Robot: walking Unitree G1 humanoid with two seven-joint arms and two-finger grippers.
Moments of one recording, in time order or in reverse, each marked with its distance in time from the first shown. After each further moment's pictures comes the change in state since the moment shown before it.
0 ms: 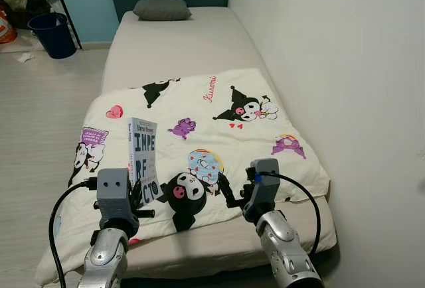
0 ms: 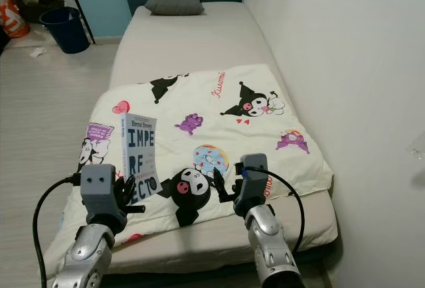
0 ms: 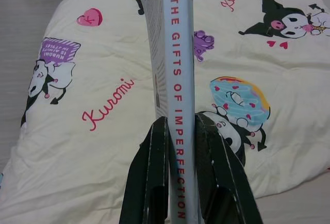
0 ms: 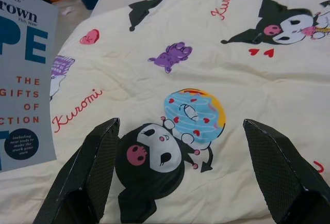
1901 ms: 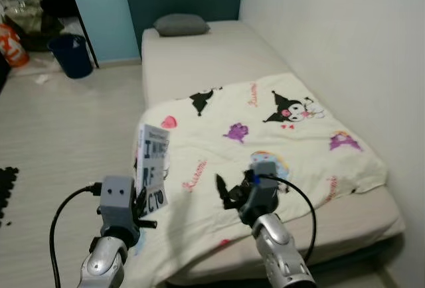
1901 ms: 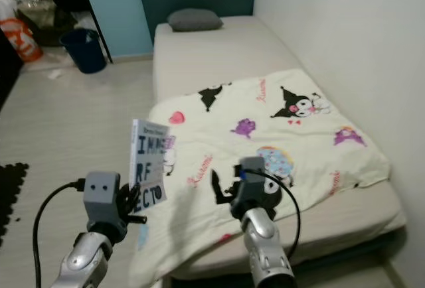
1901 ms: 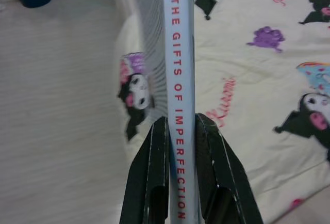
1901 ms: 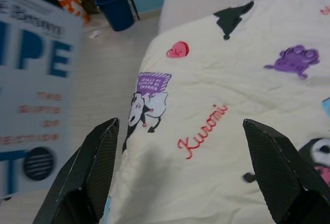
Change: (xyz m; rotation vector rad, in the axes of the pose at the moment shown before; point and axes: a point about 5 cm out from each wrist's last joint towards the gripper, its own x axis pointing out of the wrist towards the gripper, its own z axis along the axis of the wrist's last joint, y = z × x) left arm -0.012 -0.005 -0.005 0.019 0.025 -0.087; right arm 0.000 0.004 -0.005 0.030 0.006 0.005
